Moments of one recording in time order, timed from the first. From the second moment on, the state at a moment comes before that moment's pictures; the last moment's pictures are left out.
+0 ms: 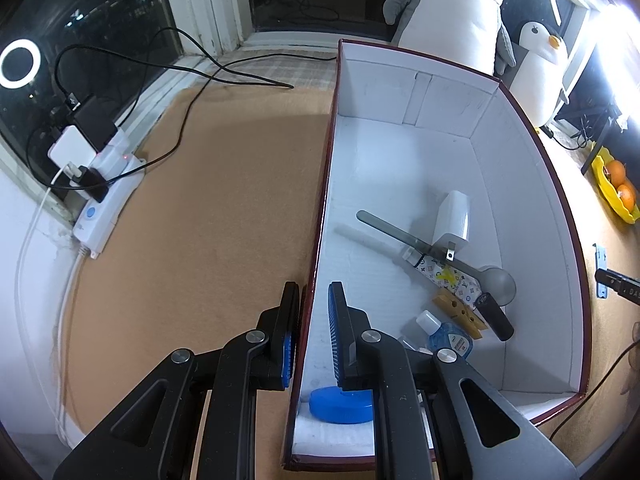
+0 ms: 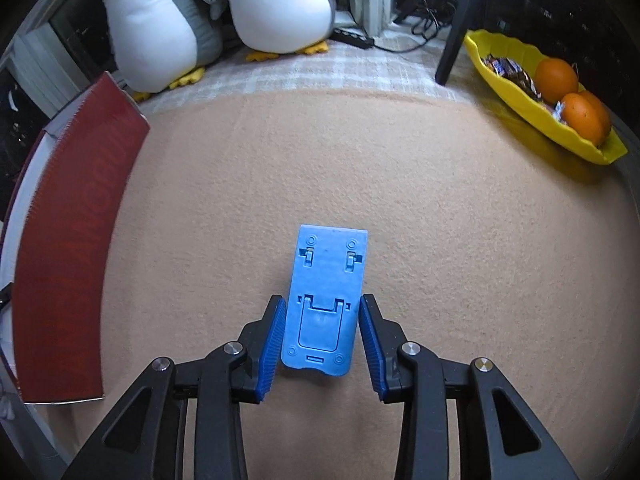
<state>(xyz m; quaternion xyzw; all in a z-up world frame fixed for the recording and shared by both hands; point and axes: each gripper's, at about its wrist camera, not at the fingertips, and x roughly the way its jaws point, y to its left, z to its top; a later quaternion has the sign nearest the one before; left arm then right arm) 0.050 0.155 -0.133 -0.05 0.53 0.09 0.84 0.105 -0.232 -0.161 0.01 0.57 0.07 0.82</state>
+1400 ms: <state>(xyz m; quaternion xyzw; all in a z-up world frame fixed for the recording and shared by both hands) 0.017 0.164 -0.123 -0.09 0.50 0.07 0.86 0.049 -0.016 -0.068 -0.07 0.49 0.27 0.82</state>
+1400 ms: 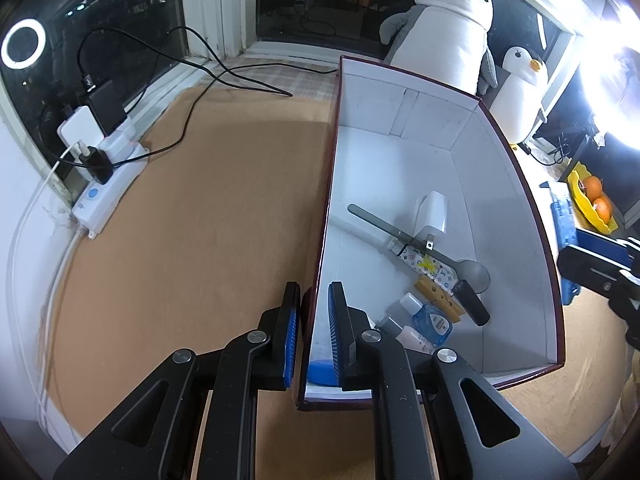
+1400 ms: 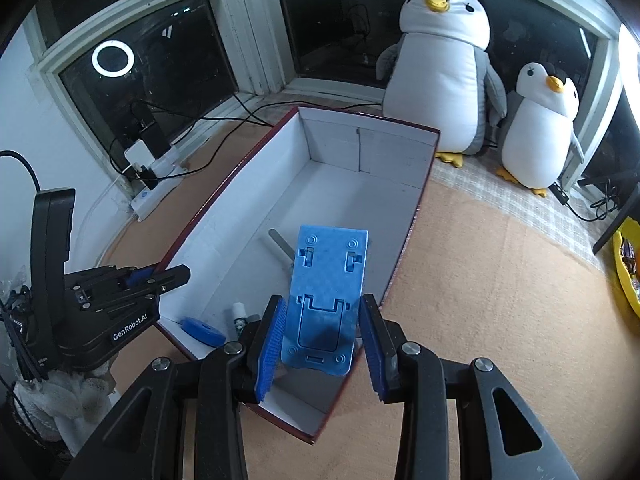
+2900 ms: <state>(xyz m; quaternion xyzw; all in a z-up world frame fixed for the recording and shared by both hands) 0.017 0.165 -0.124 -0.10 0.50 0.07 0.86 0.061 0.018 -0.100 -0.09 0.51 0.28 0.81</state>
